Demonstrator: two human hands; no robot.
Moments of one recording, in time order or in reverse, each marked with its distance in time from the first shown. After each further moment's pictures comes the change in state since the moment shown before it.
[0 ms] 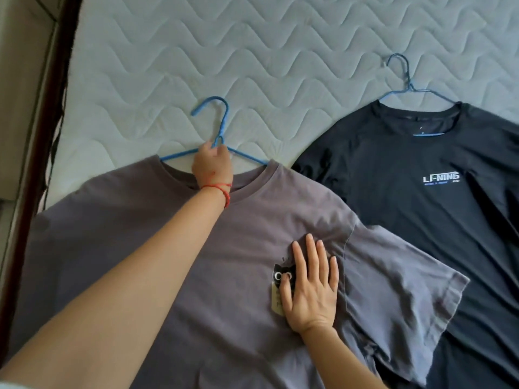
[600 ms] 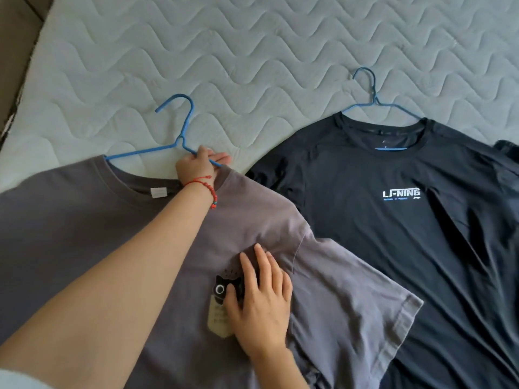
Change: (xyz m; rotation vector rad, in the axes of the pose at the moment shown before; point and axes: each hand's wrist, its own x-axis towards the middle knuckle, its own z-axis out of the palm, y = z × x) left_hand -0.018 0.023 0.071 -0.921 -0.012 -0.337; right_hand 0.008 0.016 -0.021 0.214 0.023 -0.125
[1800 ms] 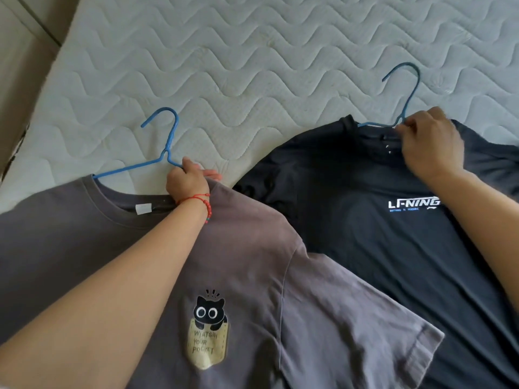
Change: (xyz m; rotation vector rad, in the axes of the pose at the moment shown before) left_hand -0.003 -0.019 0.009 0.468 0.241 0.361; right_hand 0.256 0.218 -0.135 -0.112 0.199 0.145
